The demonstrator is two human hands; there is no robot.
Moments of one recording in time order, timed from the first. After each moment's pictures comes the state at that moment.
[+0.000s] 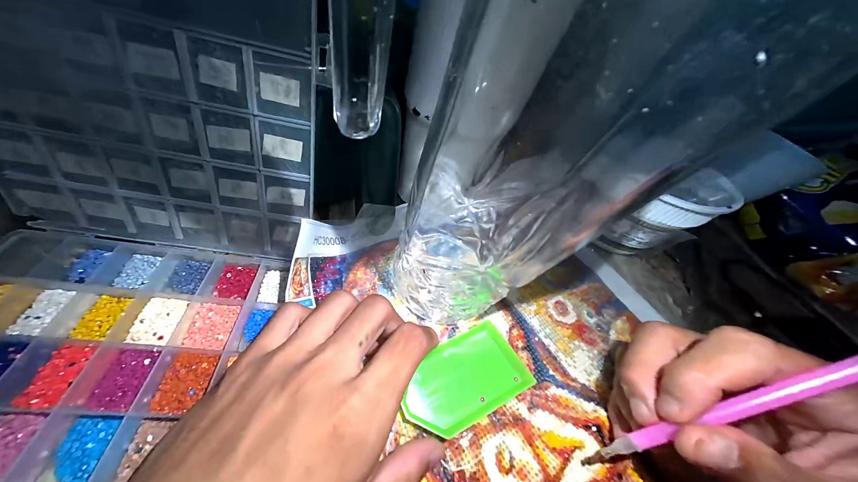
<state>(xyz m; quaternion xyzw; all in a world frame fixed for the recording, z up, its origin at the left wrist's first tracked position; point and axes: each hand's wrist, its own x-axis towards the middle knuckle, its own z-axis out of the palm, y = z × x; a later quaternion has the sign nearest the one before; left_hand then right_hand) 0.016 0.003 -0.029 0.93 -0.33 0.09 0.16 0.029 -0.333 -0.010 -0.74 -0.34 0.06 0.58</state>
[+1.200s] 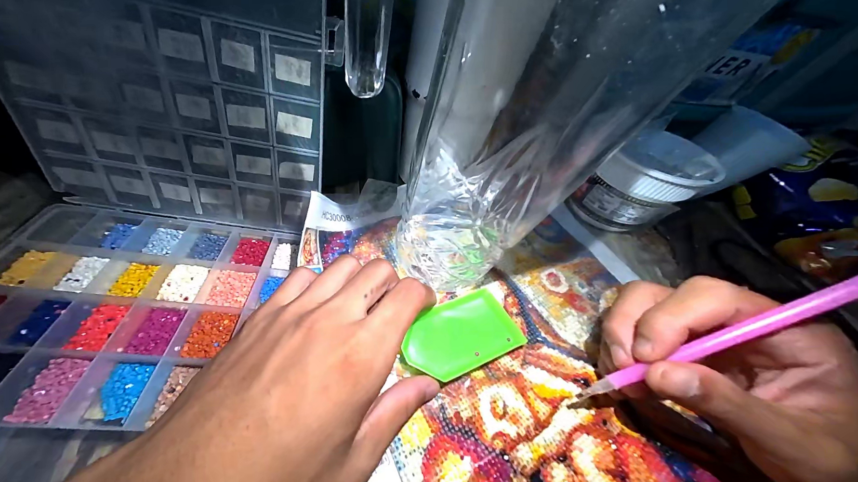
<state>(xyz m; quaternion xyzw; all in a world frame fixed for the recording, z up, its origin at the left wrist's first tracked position) 0.017 0.000 -0.034 0.92 -0.33 0.15 0.17 0.026 -0.328 -0.014 -0.75 -0.33 0.01 0.57</state>
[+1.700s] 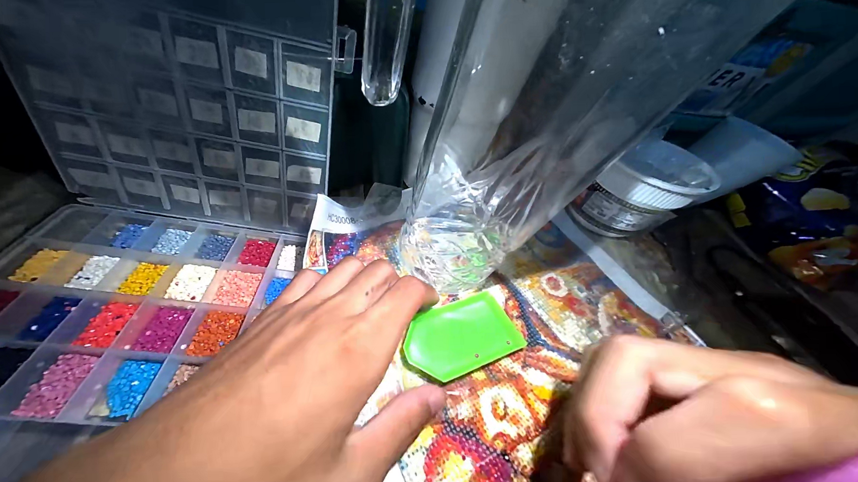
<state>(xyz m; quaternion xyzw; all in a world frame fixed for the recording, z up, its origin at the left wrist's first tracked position) 0.018 0.007 -0.028 0.91 -0.34 0.09 0.22 0.011 -0.290 0.022 -0.72 -0.43 0.14 0.53</state>
